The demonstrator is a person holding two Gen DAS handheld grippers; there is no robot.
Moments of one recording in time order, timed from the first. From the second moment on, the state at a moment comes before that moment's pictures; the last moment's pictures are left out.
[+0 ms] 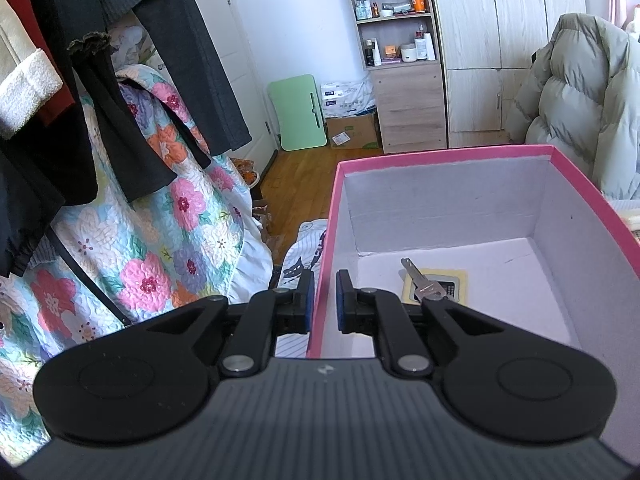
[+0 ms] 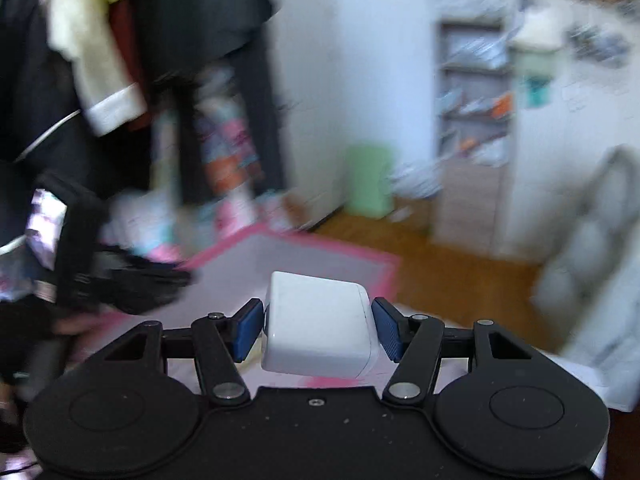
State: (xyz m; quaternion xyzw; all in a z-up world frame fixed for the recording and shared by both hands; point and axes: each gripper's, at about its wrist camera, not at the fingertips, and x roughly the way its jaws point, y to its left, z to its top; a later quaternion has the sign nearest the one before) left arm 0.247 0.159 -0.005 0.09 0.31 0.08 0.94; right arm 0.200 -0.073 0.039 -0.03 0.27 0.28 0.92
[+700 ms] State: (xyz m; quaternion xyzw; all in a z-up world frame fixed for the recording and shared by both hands) left arm 0.247 0.168 -0.004 0.08 0.30 0.08 0.95; right arm 0.271 0.039 -0.018 -0.25 0.45 0.35 0.78
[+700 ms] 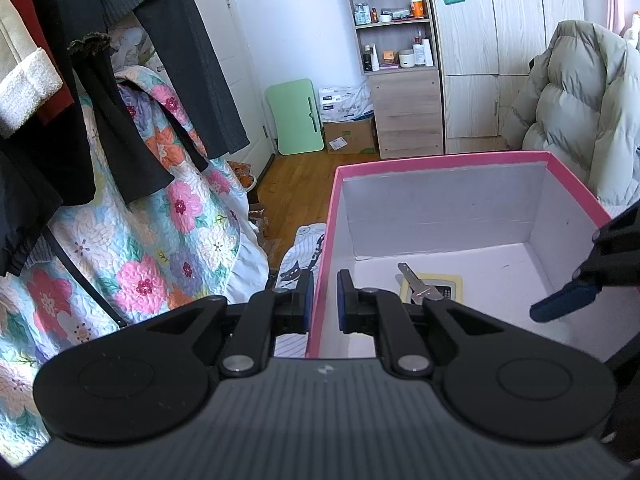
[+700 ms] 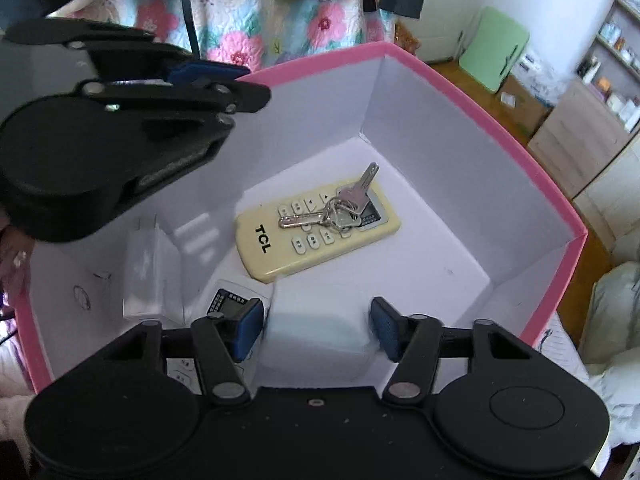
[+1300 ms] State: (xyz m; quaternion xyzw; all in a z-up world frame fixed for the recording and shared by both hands) left arm 0.246 0.166 -0.007 0.08 0.30 0.08 0.95; right arm 0.194 -0.133 0.038 -0.03 0.36 0.24 0.90
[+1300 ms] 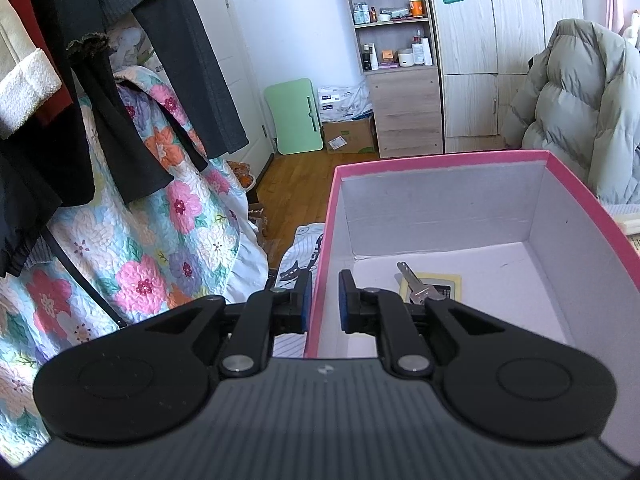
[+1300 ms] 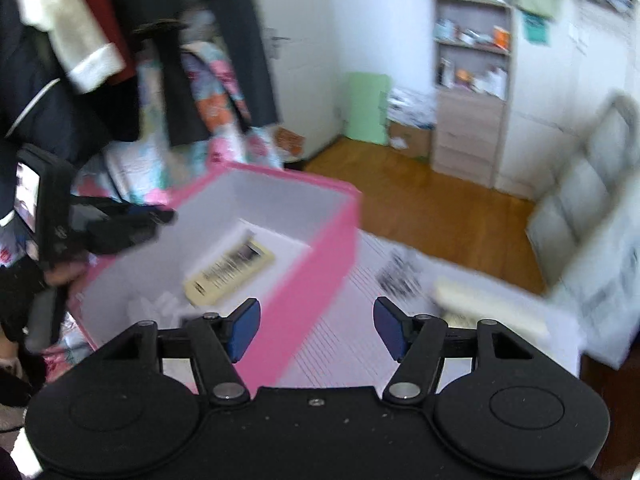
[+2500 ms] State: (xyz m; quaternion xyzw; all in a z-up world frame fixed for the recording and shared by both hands) left arm 0.245 0.165 -0.003 0.09 0.30 0.08 0.95; right arm 0.205 -0.114 -0.086 -0.03 0.37 0.12 0.92
